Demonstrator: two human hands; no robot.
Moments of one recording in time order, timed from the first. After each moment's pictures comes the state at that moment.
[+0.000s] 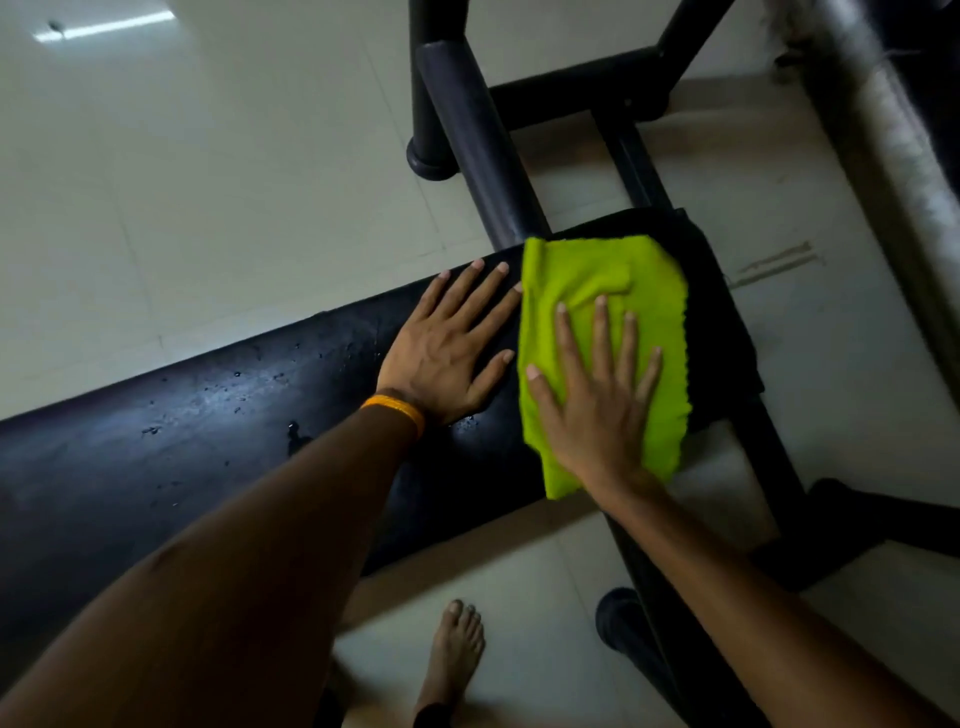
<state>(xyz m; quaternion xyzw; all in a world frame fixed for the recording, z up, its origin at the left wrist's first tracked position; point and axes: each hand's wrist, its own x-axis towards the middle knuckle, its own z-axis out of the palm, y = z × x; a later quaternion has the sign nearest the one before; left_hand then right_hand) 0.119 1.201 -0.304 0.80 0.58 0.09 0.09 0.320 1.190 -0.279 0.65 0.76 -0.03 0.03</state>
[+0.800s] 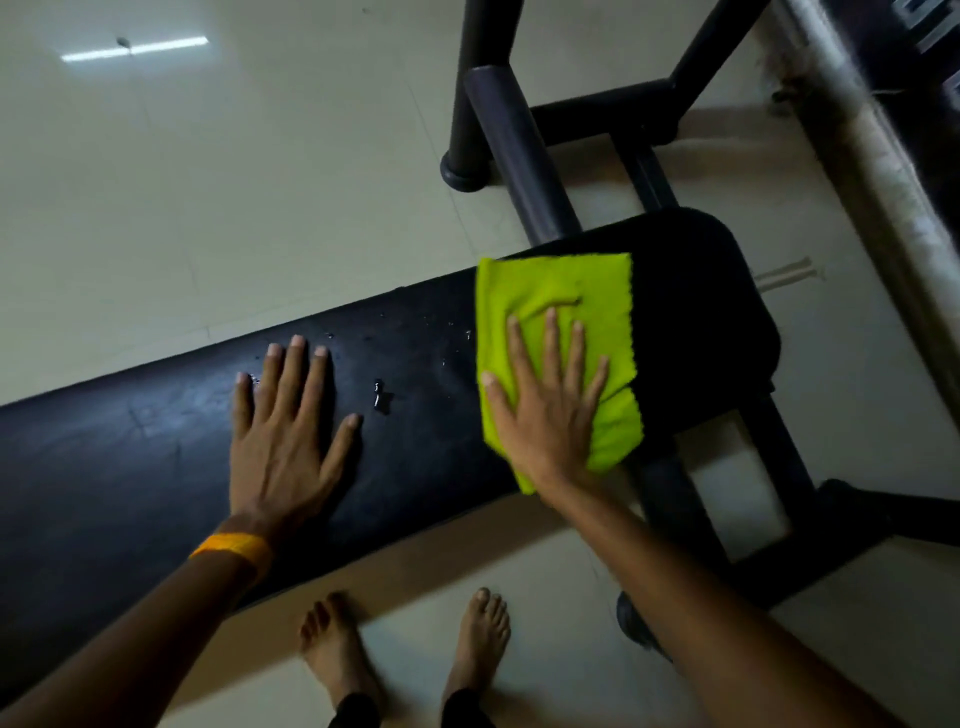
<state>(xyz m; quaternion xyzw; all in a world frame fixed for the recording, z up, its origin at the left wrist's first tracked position) -0.012 1.006 -0.284 0.60 0.79 0.09 0.13 0.230 1.114 -0.283 0.64 0.76 -0.05 0.01</state>
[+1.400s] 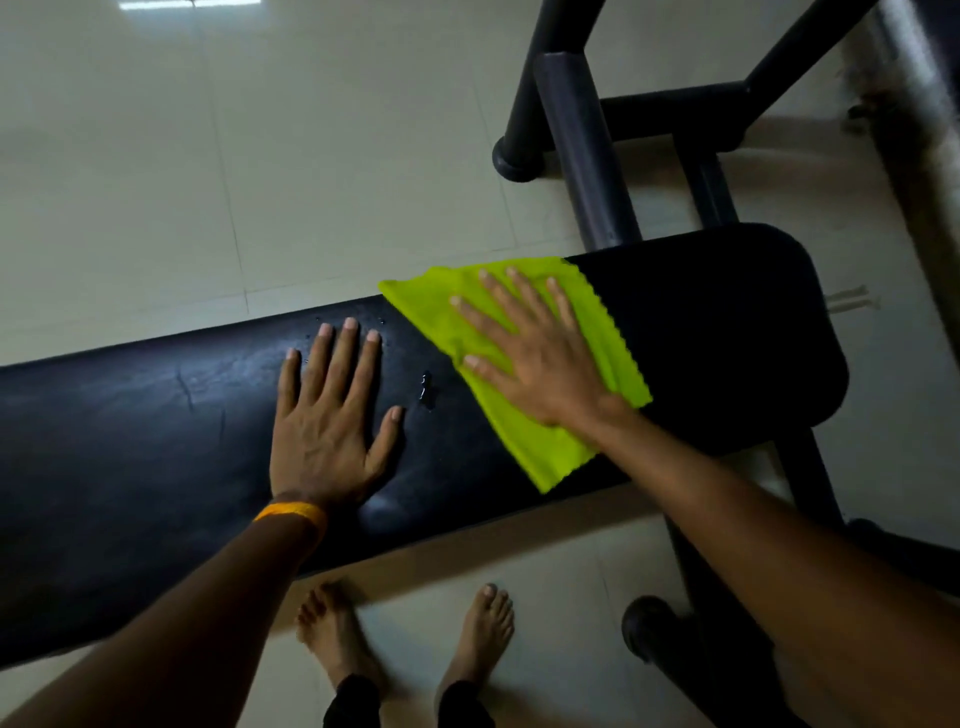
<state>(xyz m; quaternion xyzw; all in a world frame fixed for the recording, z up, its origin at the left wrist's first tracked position) -0.017 1.008 -0.297 0.61 0.79 0.07 0.07 0.179 1.184 -0.278 0.35 0.93 -0.04 0.05</state>
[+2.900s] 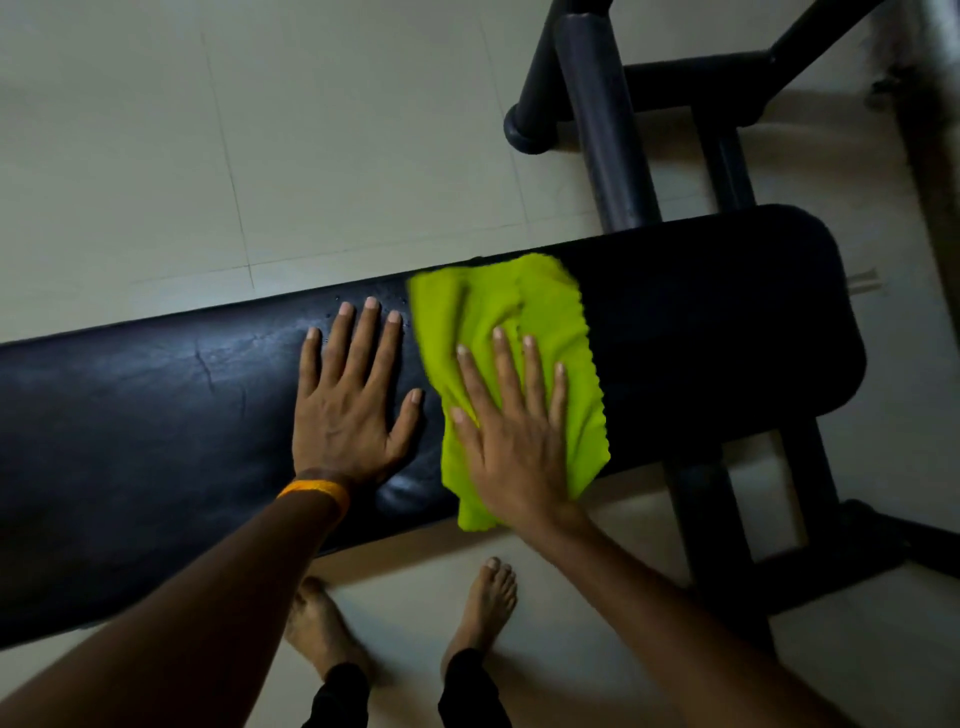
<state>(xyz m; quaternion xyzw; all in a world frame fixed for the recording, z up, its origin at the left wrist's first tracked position) -0.018 1.005 -0.300 0.61 0.78 0.09 0.06 0.164 1.058 -0.280 0.49 0.87 -0.08 0.03</state>
